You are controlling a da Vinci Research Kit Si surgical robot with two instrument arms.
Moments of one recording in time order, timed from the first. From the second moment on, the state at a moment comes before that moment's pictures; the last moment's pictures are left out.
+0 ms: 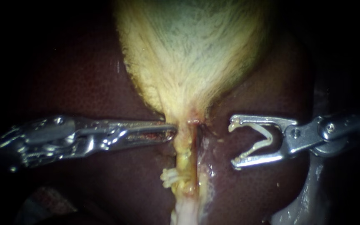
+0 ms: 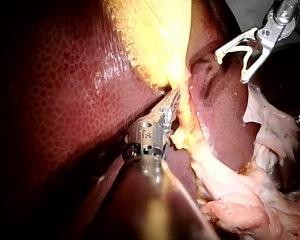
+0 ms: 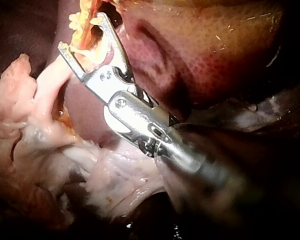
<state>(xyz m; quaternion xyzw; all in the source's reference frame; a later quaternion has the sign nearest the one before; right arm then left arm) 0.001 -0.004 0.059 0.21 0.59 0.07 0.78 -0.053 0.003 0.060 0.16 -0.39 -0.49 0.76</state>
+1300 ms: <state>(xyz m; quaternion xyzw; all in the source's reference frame) 0.014 -0.011 0.073 0.26 0.56 0.12 0.77 -0.048 0.004 0.055 0.15 -0.39 -0.49 0.77</state>
